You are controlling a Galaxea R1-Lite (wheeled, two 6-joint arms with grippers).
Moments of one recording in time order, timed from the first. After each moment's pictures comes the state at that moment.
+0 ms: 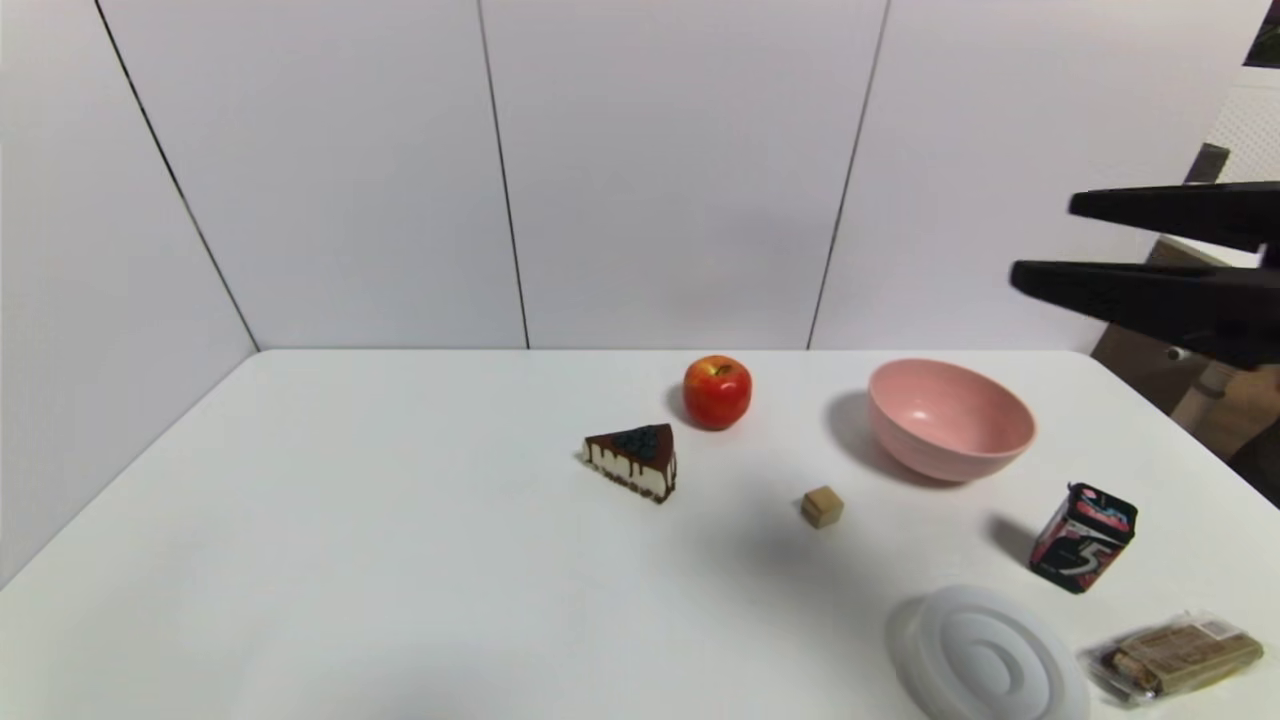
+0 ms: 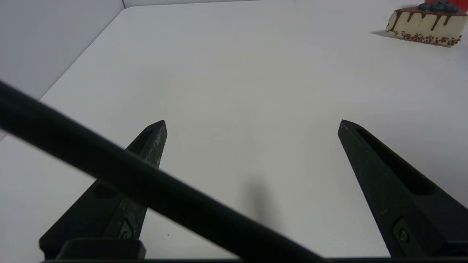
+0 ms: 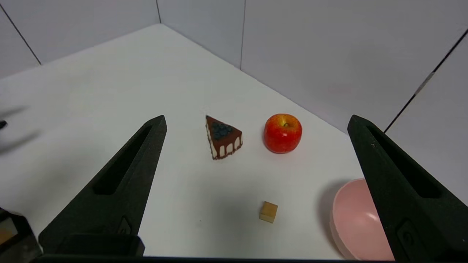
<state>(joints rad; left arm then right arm) -0.01 0.00 0.00 0.00 -0.01 0.02 0.38 1.18 -1.06 -0.01 0.34 -0.15</state>
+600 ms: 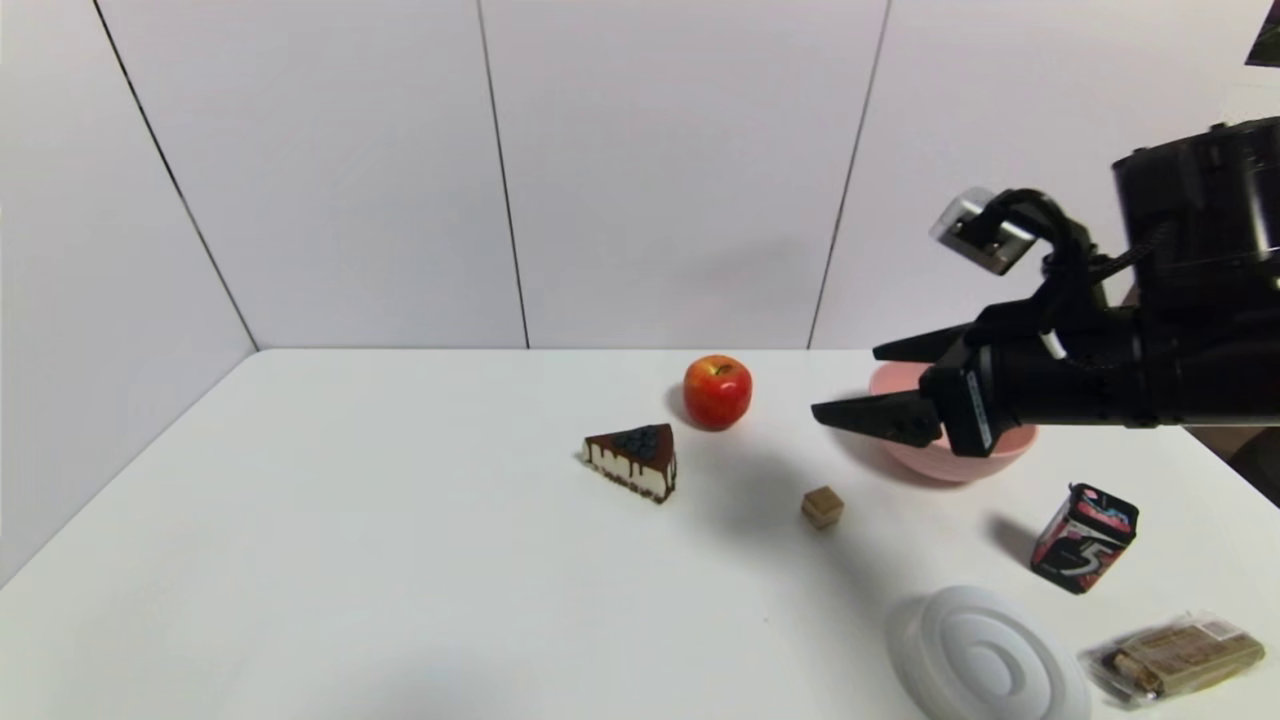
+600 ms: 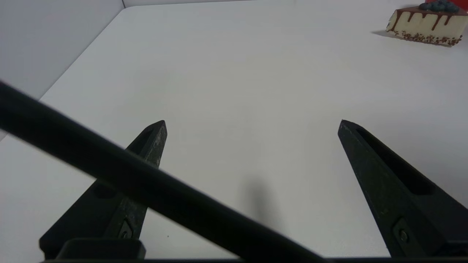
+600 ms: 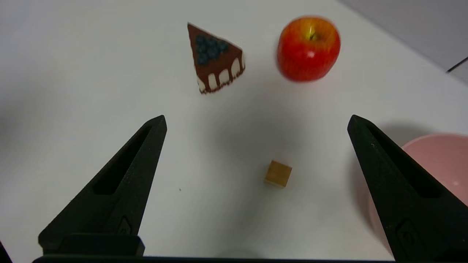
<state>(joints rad) -0.01 0.00 0.00 0.00 -0.01 0.02 0.39 1.53 -1.11 0.09 0.32 -0.21</state>
